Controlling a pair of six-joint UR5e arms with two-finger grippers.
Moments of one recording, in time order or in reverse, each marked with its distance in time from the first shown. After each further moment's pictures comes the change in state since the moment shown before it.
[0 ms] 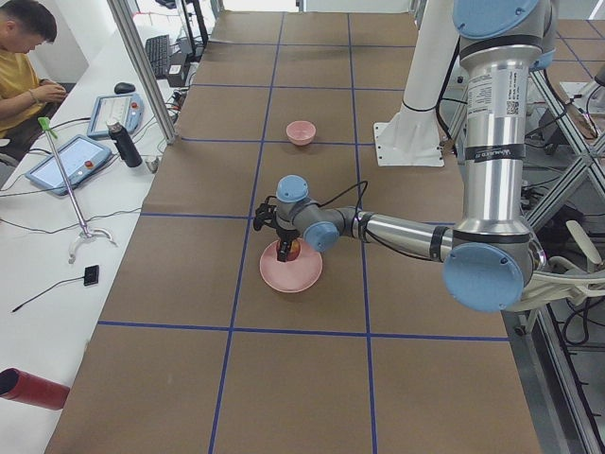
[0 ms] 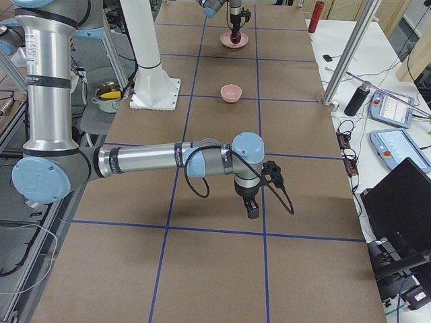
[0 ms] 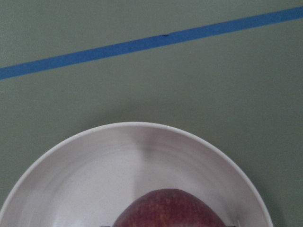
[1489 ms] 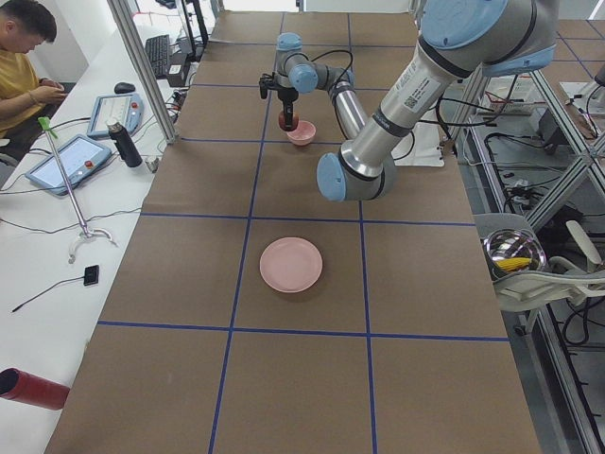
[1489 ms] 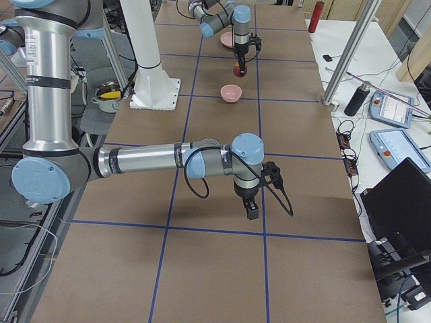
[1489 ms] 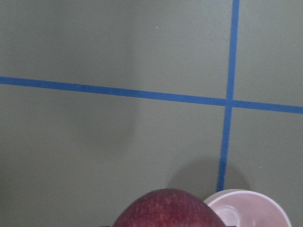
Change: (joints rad) left arm 0.328 -0.949 0.187 0.681 0.205 -0.595; right arm 0.000 -0.002 -0.001 -0.001 0.000 0.005
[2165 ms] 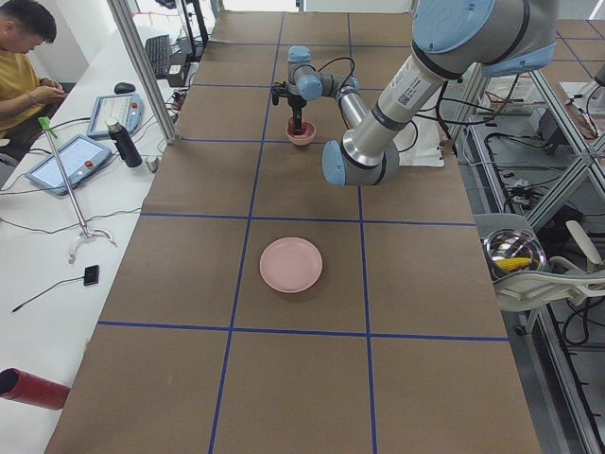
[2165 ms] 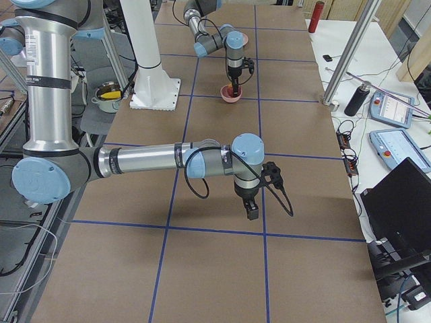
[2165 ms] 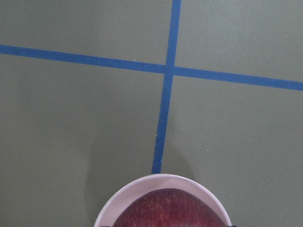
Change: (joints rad) left arm 0.097 -0.056 0.201 -0.157 0.065 -0.041; right arm 0.000 0.000 -0.001 0.000 -0.001 0.002
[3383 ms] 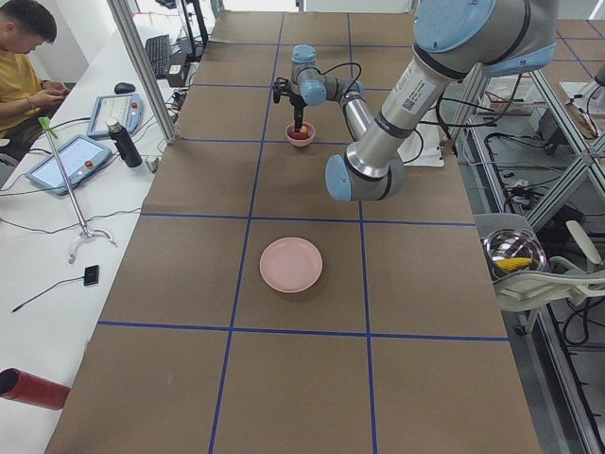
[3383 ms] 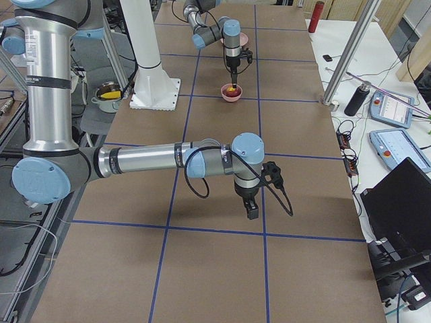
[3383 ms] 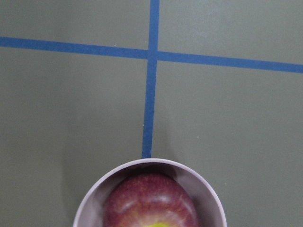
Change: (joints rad) left arm -0.042 0.151 -0.254 -0.012 -0.015 0.049; right arm -0.001 0.001 0.001 0.001 0.001 0.014
